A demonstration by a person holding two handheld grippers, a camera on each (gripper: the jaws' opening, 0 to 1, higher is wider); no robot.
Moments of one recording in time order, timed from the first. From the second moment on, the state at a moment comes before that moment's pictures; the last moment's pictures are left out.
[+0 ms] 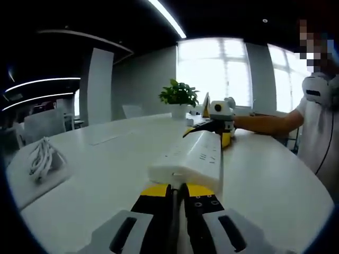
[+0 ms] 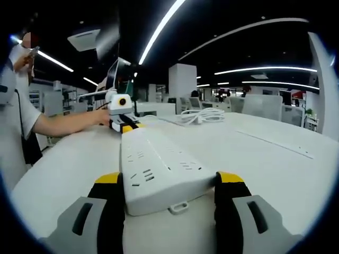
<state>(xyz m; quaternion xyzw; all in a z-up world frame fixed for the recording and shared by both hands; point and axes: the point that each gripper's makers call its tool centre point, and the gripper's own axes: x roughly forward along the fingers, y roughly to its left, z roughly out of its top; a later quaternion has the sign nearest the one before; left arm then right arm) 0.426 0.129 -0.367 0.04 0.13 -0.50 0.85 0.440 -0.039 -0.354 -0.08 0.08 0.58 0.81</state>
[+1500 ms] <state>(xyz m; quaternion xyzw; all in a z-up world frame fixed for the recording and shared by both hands) 0.380 0.121 -0.366 0.04 0.13 -0.52 0.84 0.400 -0.050 -0.355 -0.08 0.08 0.57 0.81</state>
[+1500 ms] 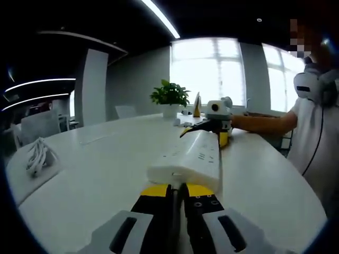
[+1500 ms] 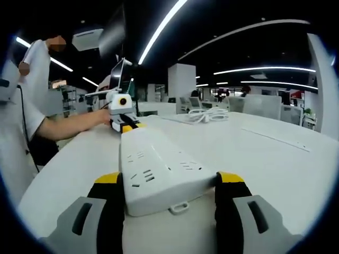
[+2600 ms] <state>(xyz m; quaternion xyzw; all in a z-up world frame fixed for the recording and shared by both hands) 0.347 0.115 -0.367 0.05 0.12 -0.54 0.83 0.376 -0.048 -0.355 -0.08 0.08 0.58 0.81</state>
